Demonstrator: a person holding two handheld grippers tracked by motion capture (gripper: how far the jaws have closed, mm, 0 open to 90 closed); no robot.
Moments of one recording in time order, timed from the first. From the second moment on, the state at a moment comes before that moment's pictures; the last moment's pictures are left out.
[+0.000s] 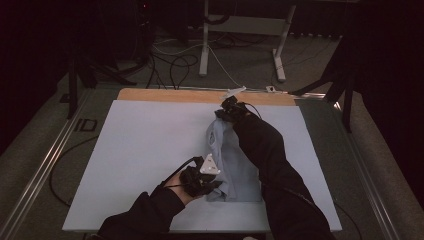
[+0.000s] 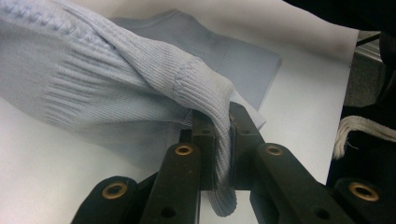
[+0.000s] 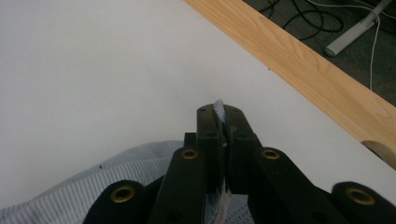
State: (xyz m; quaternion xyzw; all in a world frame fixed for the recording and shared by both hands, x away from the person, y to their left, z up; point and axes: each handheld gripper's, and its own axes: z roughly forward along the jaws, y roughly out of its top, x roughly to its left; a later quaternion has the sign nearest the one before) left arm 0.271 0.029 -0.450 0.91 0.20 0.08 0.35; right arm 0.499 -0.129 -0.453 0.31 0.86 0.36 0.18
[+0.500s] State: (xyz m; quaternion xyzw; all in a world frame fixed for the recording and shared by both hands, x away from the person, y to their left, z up) left arm 0.275 0.008 -0.455 0.92 0.18 0.08 0.35; right arm 0.504 -0.149 -0.466 0.33 0.85 0.36 0.17
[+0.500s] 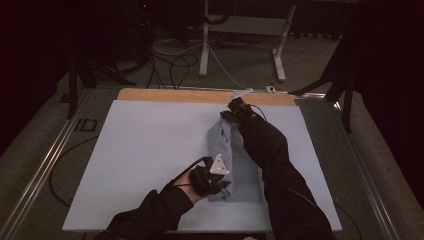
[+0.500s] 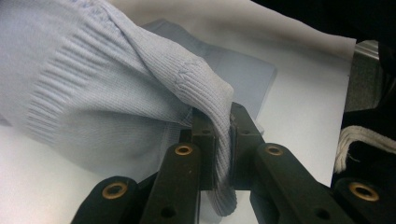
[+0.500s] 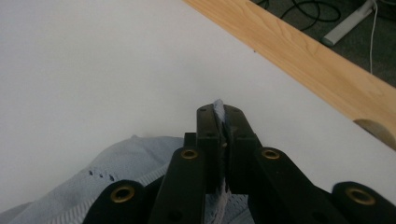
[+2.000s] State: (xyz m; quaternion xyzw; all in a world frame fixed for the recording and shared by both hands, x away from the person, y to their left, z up) left arm 0.285 -0.061 -0.486 0.93 0.16 0.05 0.32; right arm 0.507 -0.199 -0.477 0.40 0.81 0.41 0.15
